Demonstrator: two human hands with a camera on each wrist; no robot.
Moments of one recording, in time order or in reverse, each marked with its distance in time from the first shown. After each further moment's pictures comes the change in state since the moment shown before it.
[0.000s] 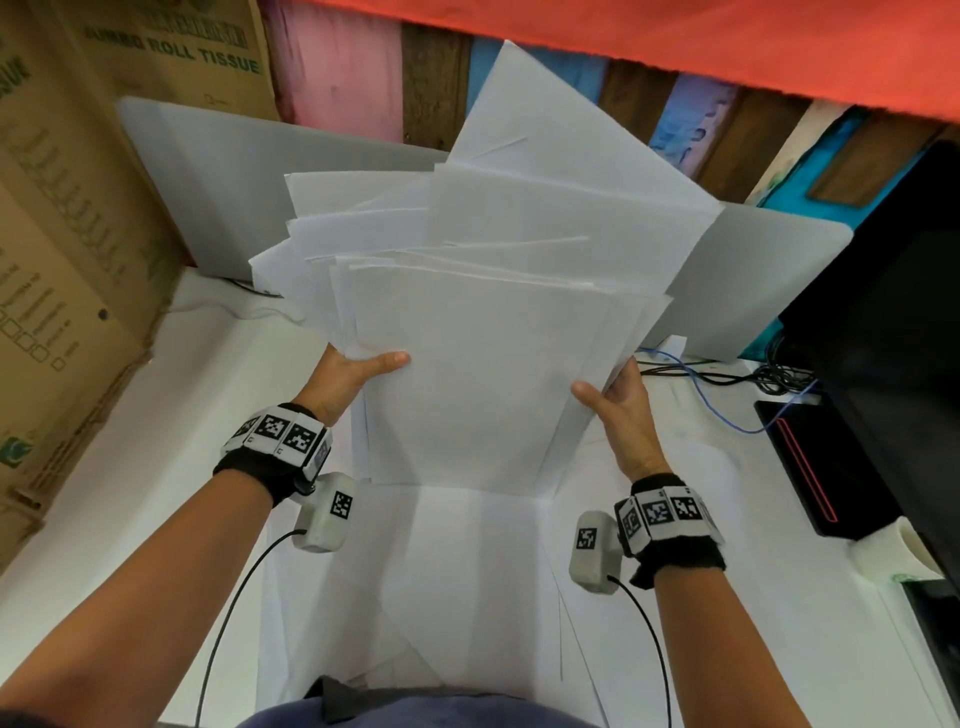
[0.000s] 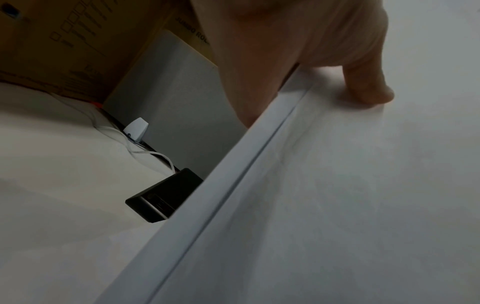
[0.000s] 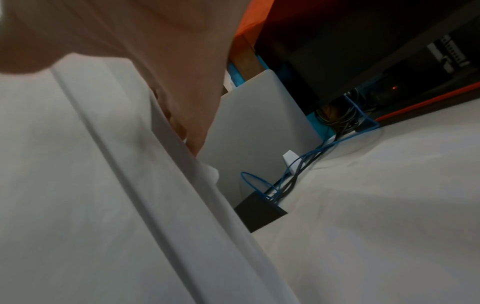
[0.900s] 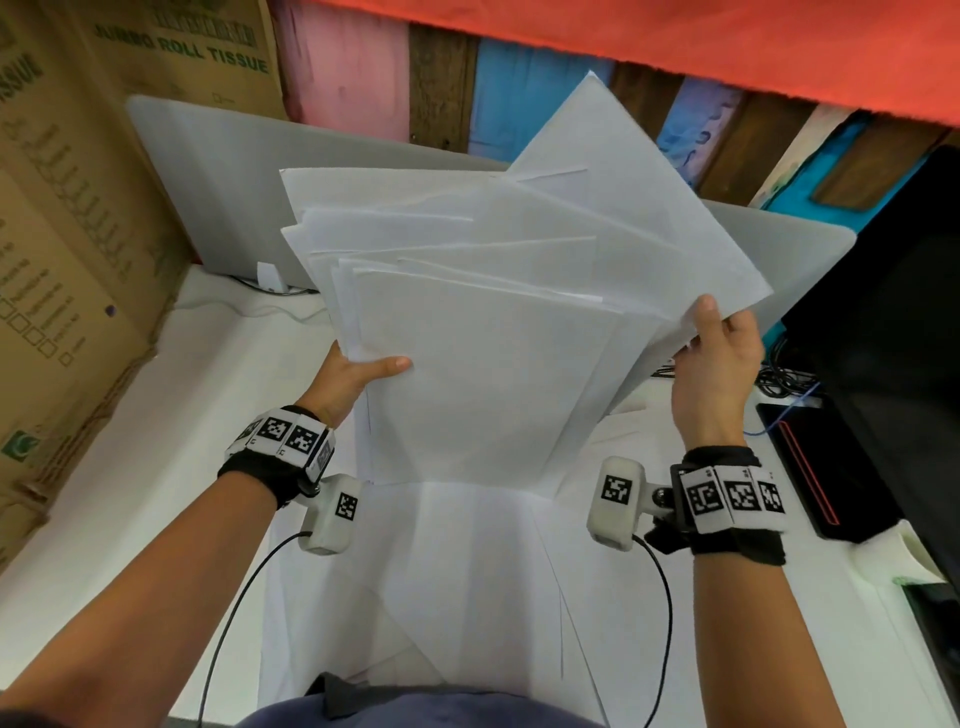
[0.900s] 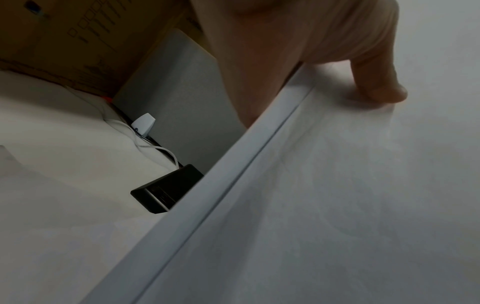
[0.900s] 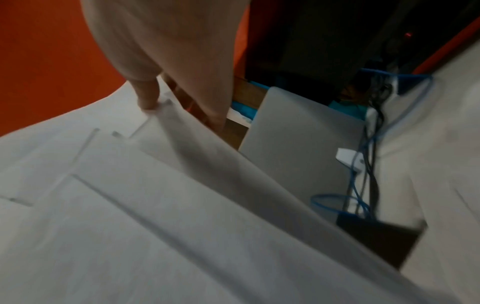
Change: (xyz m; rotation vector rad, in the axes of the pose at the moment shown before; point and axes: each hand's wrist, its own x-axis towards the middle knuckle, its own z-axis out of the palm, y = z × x) left_hand -0.008 0.003 0.002 -0.067 -0.048 0.040; right_hand 0.011 -0.070 -0.015 0.261 0.423 -0.267
